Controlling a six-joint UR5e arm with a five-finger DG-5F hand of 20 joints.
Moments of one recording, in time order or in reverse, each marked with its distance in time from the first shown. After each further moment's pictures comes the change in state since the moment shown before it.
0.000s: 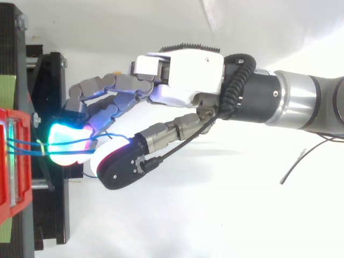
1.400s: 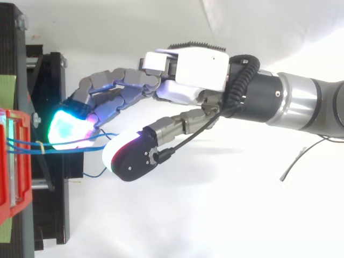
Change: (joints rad) arm 0.005 0.002 -0.041 0.043 0.052 0.007
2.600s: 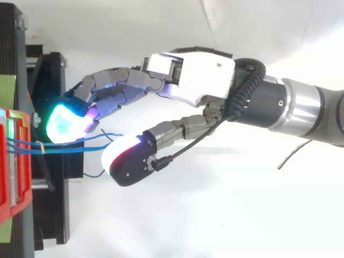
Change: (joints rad) arm 0.017 0.014 -0.026 0.028 0.059 -0.113
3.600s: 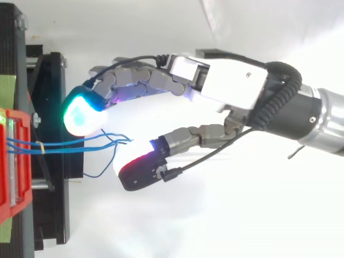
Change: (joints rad) arm 0.041 0.087 -0.047 -0.114 0.123 -0.190
